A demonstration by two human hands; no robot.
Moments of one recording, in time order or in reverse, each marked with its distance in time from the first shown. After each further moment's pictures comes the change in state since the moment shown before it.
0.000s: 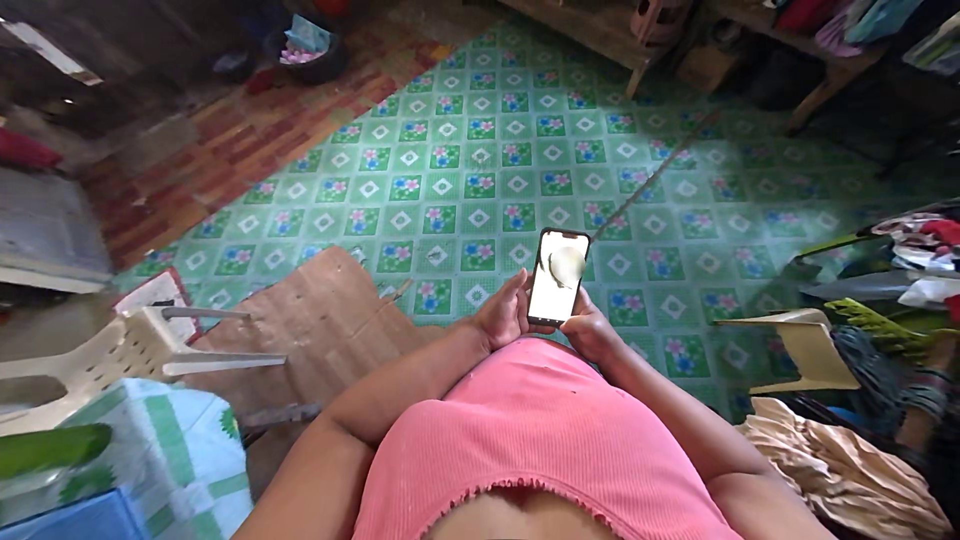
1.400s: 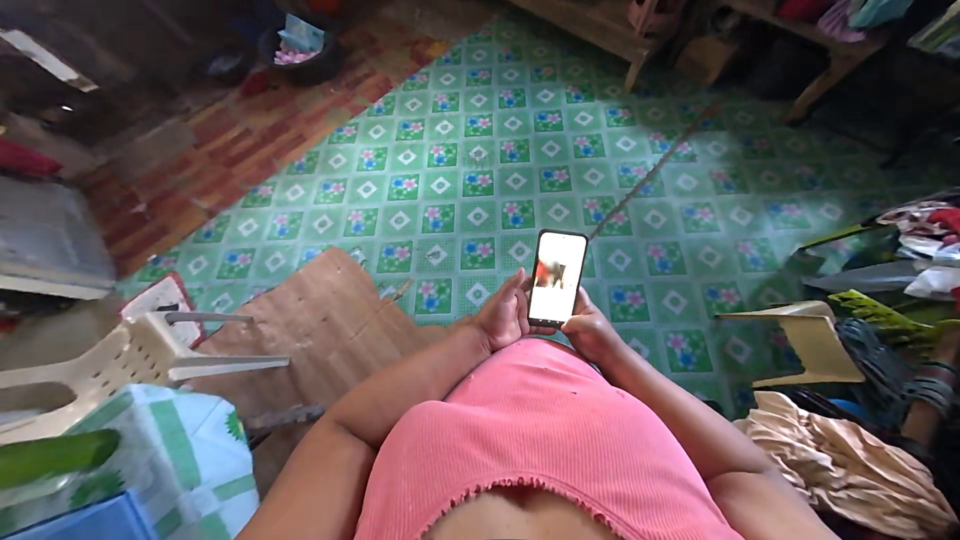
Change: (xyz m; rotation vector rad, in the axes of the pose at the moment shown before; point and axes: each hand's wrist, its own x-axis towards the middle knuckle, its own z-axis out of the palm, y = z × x) left_hand 0.007 -0.003 0.002 -0.062 0.038 -0.053; right_hand -0.001 0.001 -0.007 0.020 0.009 0.004
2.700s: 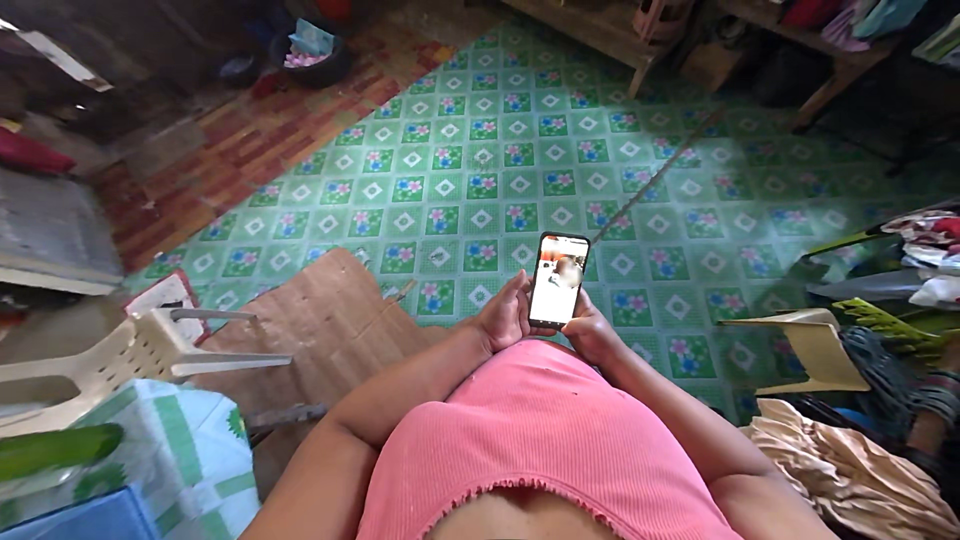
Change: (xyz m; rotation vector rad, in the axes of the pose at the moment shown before) left_hand -0.006 0.001 -0.002 0.014 0.008 0.029; right_hand 0.001 0.003 0.004 -0.011 0.003 -0.004
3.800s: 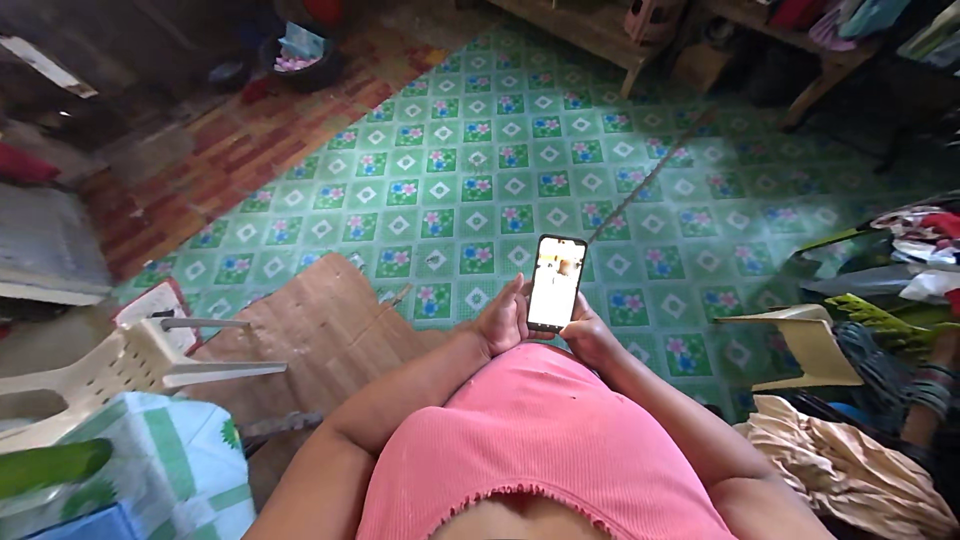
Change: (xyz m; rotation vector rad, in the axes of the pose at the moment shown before) left_hand 0.004 0.001 0.001 -0.002 -0.016 -0.020; right_hand 0.000 -0.003 0.000 0.024 -0.004 0.000
